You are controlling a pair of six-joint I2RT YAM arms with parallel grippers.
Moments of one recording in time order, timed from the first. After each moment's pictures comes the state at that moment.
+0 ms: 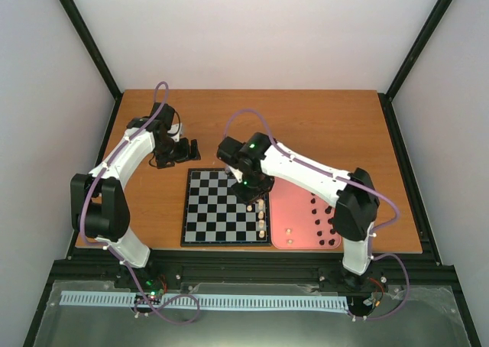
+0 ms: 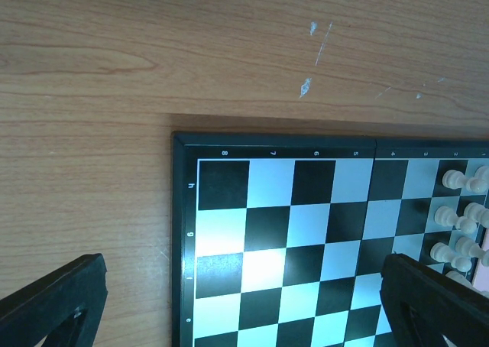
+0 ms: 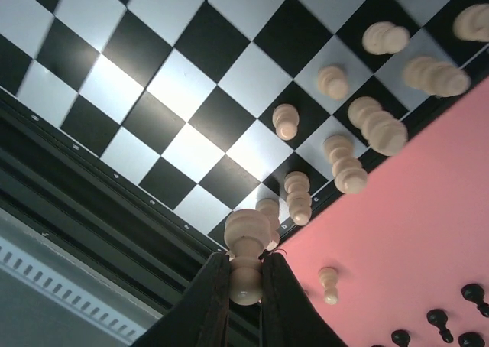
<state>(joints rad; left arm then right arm) -0.16 1.63 1.31 -0.96 0.23 -0.33 0.96 1.87 1.73 -1.37 -0.08 0.27</state>
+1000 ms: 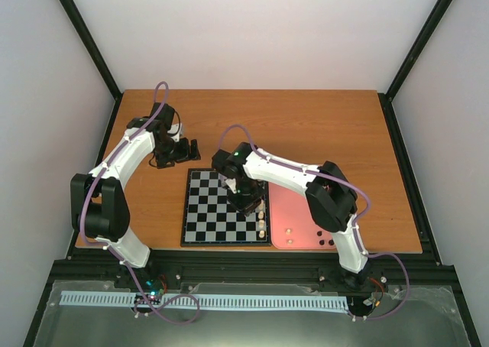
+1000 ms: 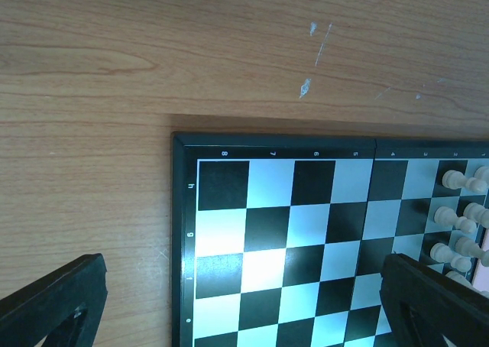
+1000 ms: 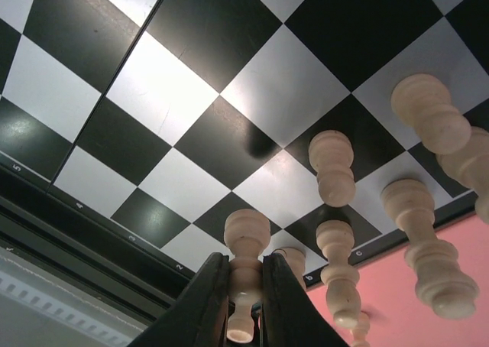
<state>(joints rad) -0.16 1.63 1.31 -0.96 0.23 -0.33 0.96 2.07 1.71 -1.35 -0.17 0.22</state>
